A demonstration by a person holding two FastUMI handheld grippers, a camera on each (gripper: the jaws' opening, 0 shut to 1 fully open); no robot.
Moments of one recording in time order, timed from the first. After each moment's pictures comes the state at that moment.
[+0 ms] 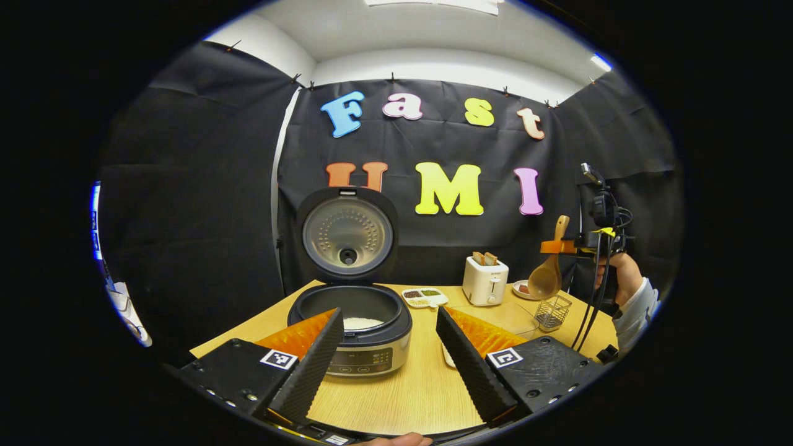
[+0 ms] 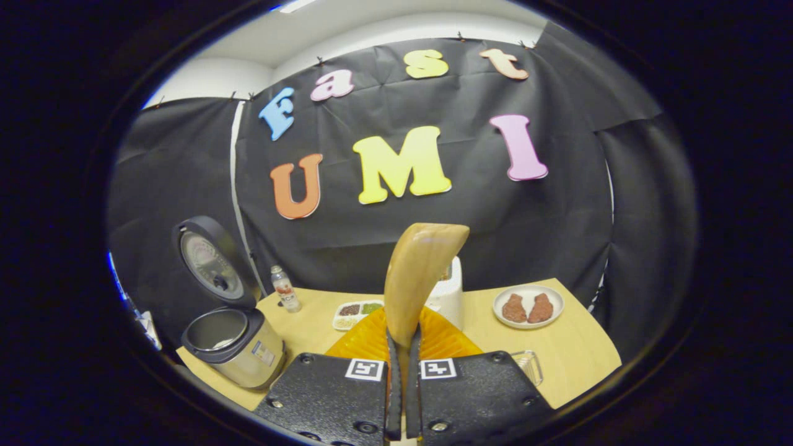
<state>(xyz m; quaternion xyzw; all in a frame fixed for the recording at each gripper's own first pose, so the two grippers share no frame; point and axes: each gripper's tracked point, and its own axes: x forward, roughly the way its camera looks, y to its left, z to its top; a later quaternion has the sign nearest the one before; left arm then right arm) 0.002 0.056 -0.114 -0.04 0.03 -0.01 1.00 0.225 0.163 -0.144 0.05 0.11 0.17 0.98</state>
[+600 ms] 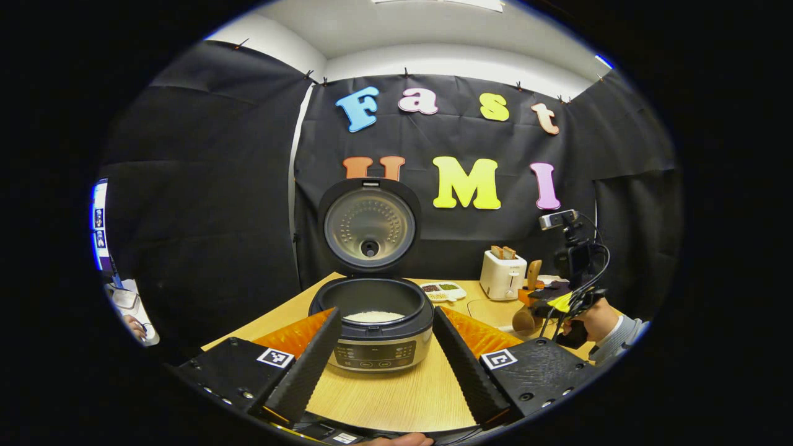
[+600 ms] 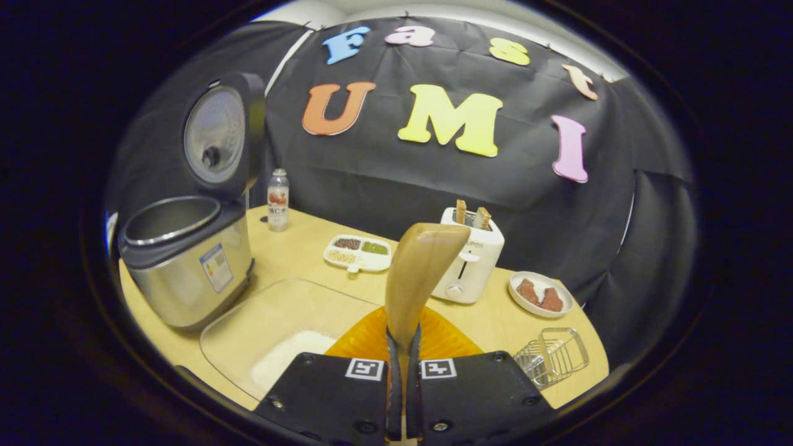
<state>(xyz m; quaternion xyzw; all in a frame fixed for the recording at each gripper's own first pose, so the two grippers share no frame) -0.001 0.069 -0.128 -0.03 0.04 0.02 1.00 0.237 0.220 -0.284 -0.15 0.16 0.14 0.97</state>
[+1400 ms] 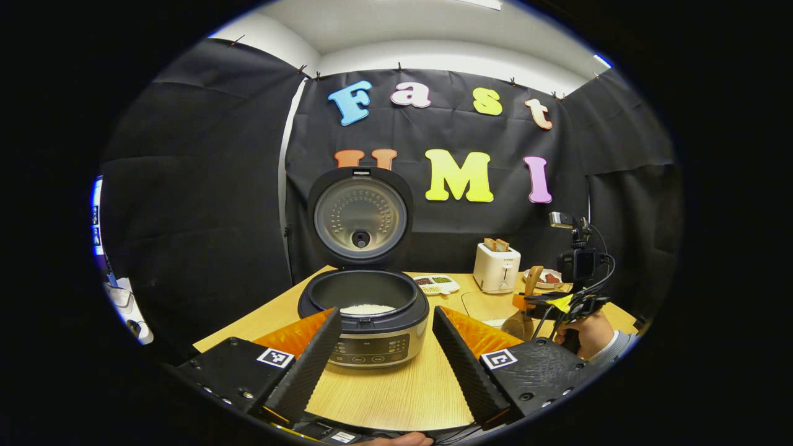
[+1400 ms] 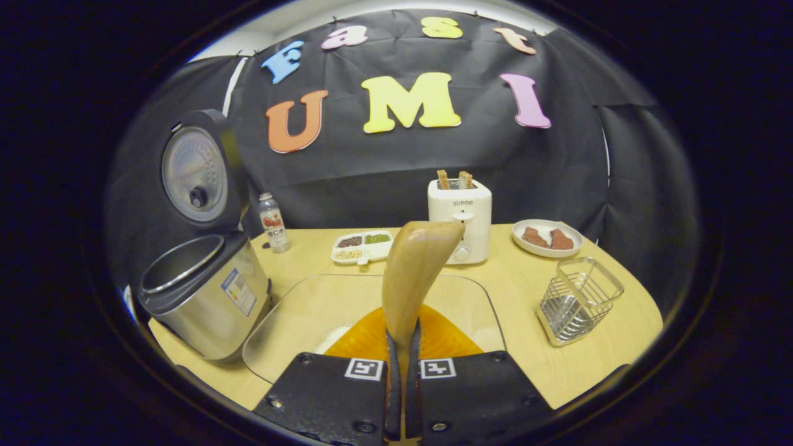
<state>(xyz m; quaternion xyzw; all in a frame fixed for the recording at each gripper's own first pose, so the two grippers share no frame) 0.006 0.067 -0.140 -0.03 0.05 0.01 1.00 0.203 0.235 -0.298 0.05 0.20 0.11 0.97</state>
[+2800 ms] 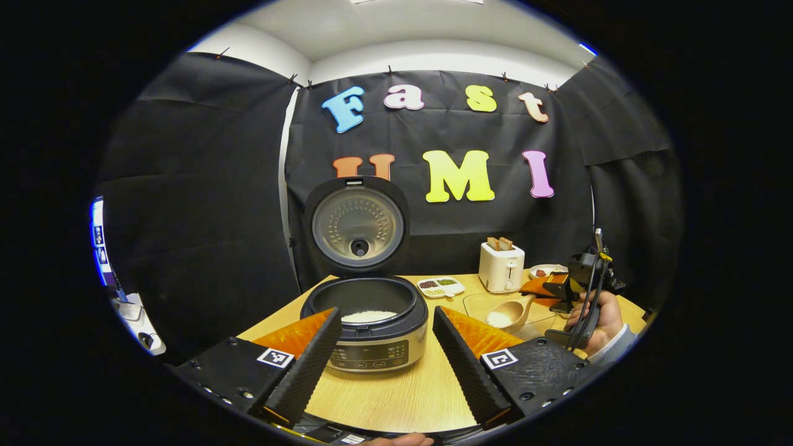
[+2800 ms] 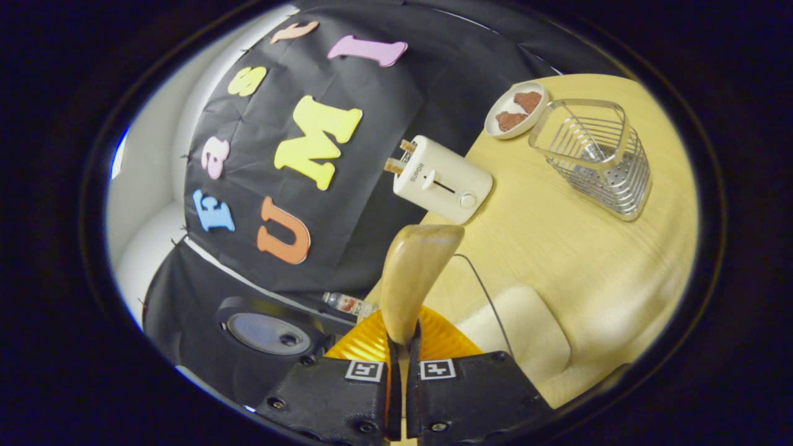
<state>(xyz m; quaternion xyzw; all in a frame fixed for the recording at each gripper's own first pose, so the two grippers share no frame) 0.006 0.049 -0.126 0.01 0.04 0.02 1.00 0.204 0.217 -0.266 0.52 0.23 0.16 0.81</state>
